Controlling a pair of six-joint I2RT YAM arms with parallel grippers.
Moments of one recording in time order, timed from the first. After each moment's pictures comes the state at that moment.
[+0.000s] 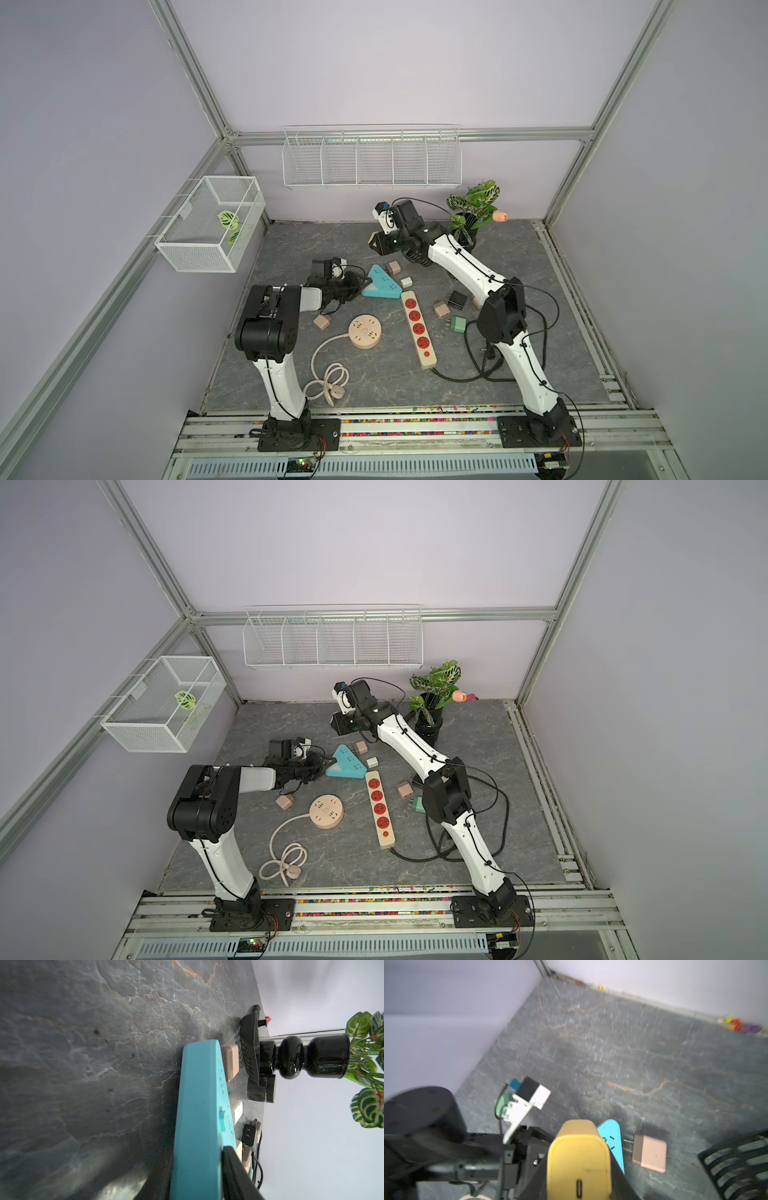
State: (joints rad) left arm -0.15 1.92 0.91 0.23 0.70 -0.76; right arm 0.66 2.39 2.41 -0.71 -0.25 0.23
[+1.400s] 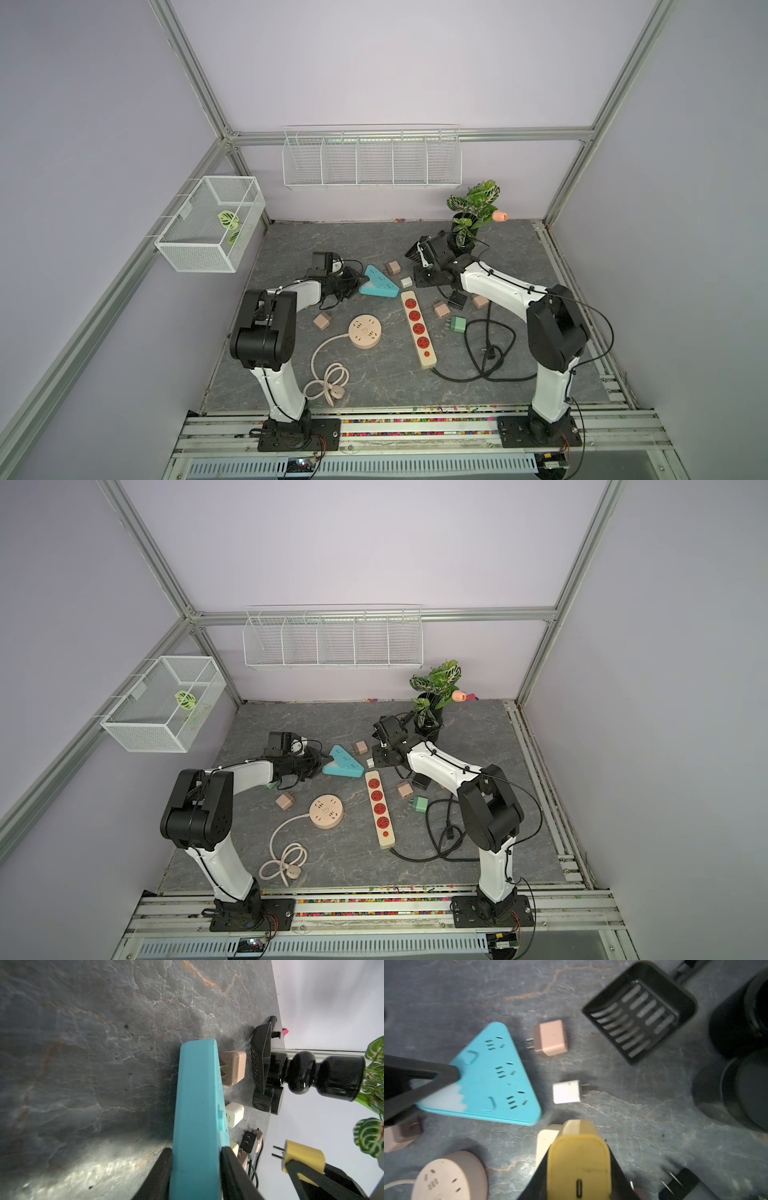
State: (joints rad) left arm -0.17 1.83 1.00 -0.02 0.60 -0.82; right arm 0.62 1.91 1.44 -0.48 0.06 0.39
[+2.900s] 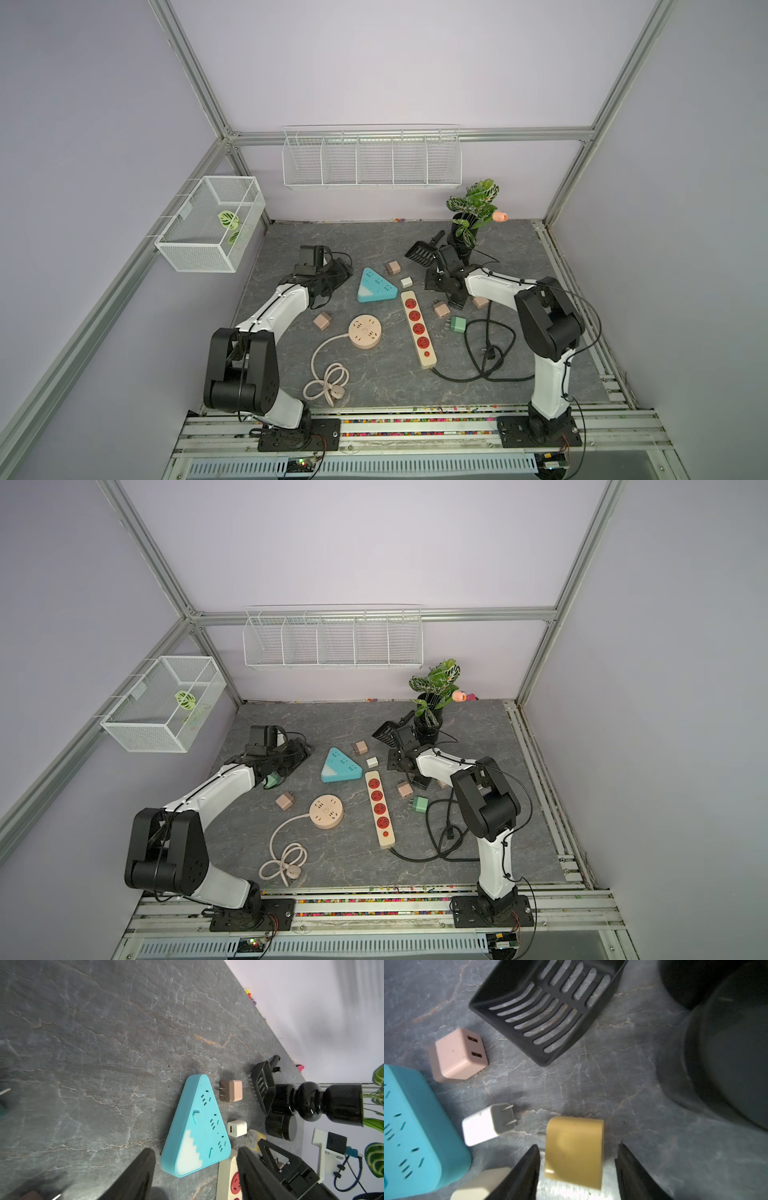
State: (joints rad) left arm -0.17 1.51 0.99 -0.23 0.28 -0.75; right arm 0.52 1.96 1.30 -0.30 0.07 0.53
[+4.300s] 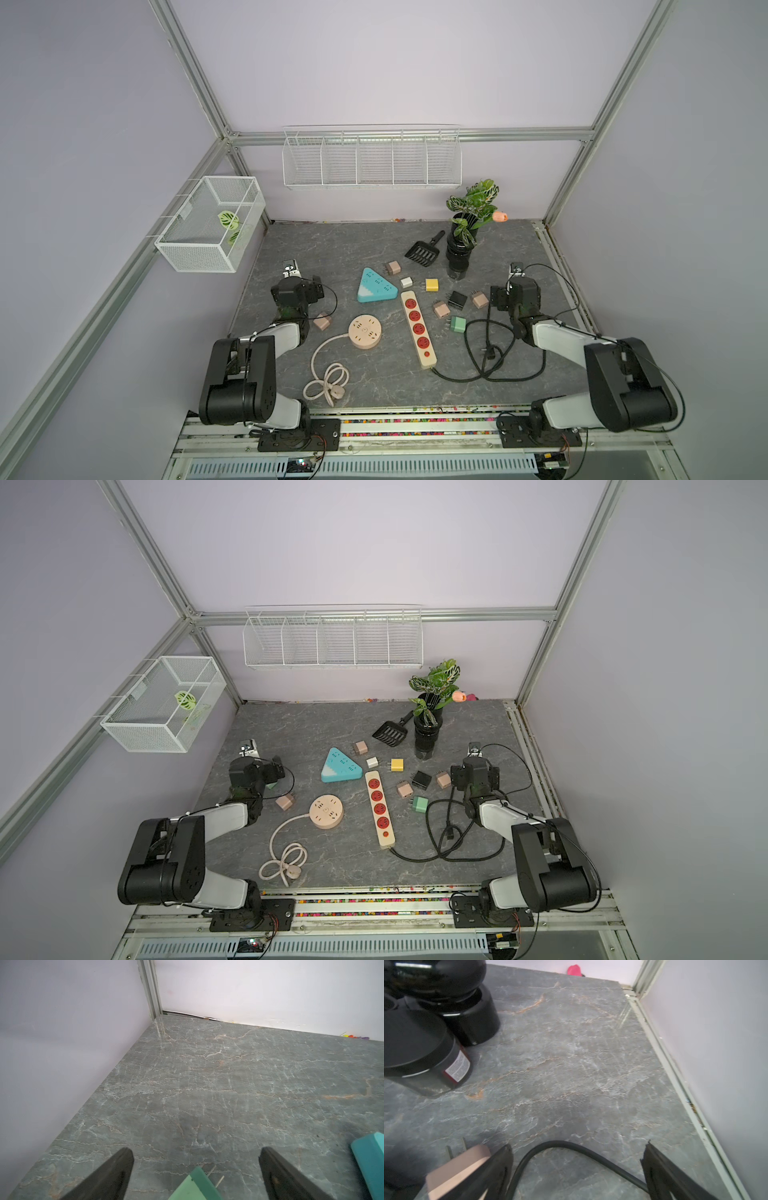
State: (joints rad) left arm 0.00 1.48 0.48 0.60 -0.15 -0.07; right arm 0.15 1.44 0.52 0.34 0.35 0.00
